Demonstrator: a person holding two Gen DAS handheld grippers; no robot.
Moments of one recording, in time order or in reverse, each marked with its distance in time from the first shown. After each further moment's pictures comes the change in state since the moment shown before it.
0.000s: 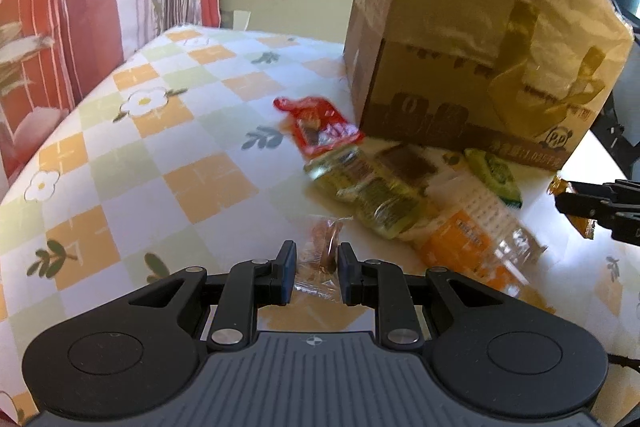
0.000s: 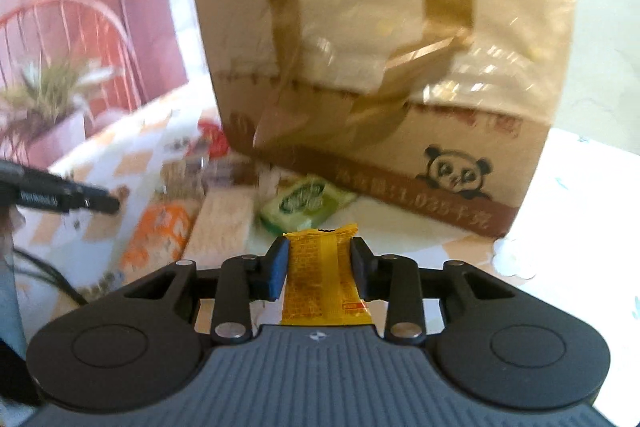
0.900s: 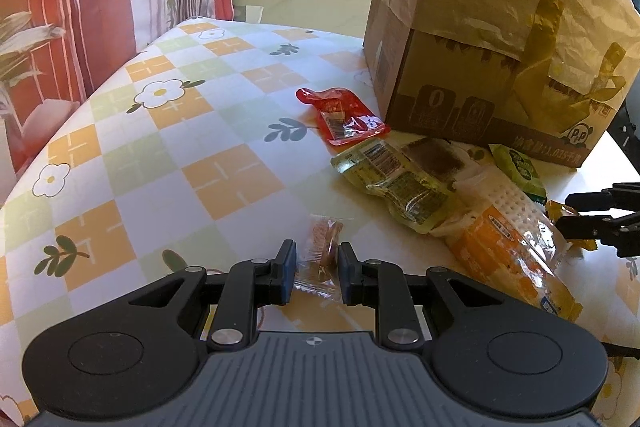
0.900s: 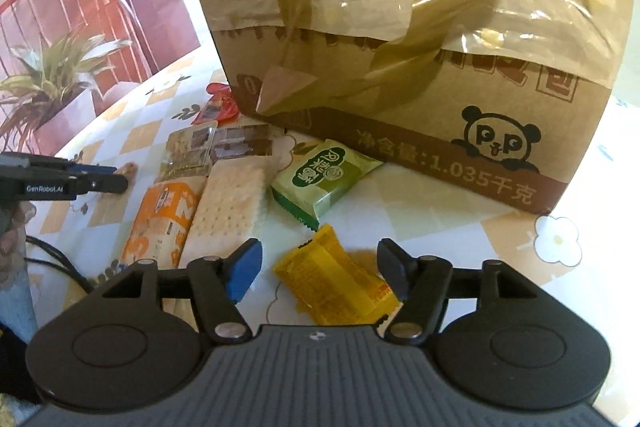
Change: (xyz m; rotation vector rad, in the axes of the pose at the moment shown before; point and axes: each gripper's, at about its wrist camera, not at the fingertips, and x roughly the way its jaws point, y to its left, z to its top) left arm 0.012 0.014 -0.005 -0.008 0.020 0.036; right arm 0.037 -0.004 0.002 0.010 0.171 0.087
